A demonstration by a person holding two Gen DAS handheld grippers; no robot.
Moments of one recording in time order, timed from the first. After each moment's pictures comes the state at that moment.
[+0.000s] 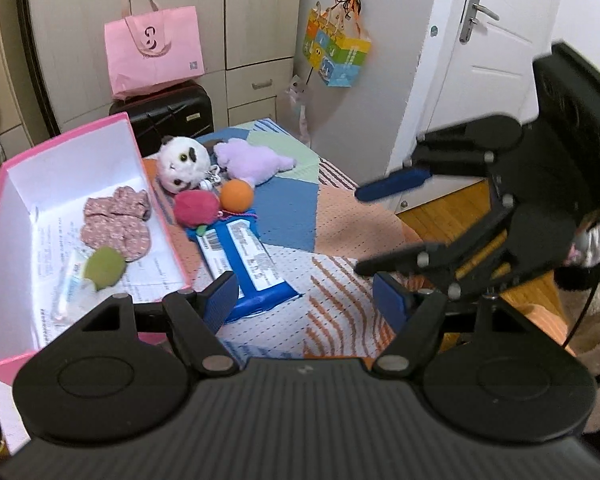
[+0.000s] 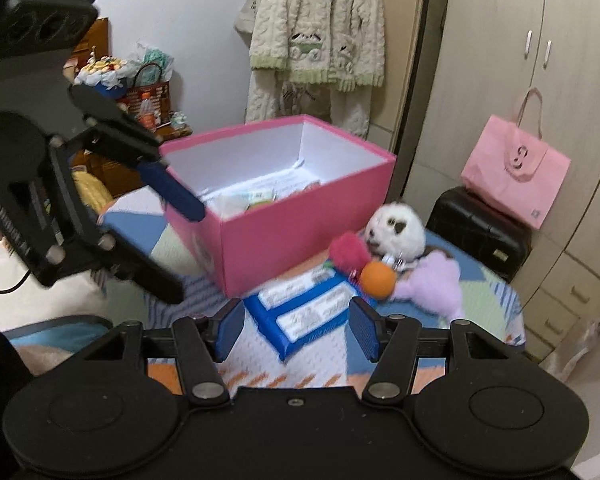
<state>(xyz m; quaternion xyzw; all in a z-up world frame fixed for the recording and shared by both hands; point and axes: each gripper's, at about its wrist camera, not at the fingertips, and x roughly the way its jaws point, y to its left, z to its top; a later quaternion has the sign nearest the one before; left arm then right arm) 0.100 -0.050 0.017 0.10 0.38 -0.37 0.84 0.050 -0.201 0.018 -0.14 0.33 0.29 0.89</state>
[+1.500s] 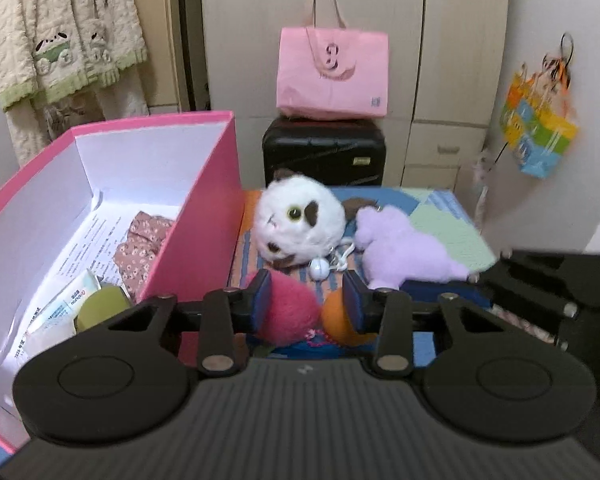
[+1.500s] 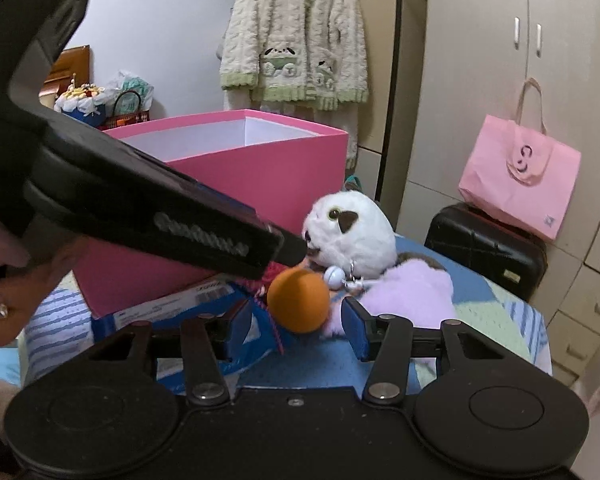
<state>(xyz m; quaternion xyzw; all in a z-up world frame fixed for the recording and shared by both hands) 0.222 -0.137 -0.066 0.02 0.33 -0.08 0.94 0.172 -0.236 -0.076 -0.11 0.26 0.30 0.91</state>
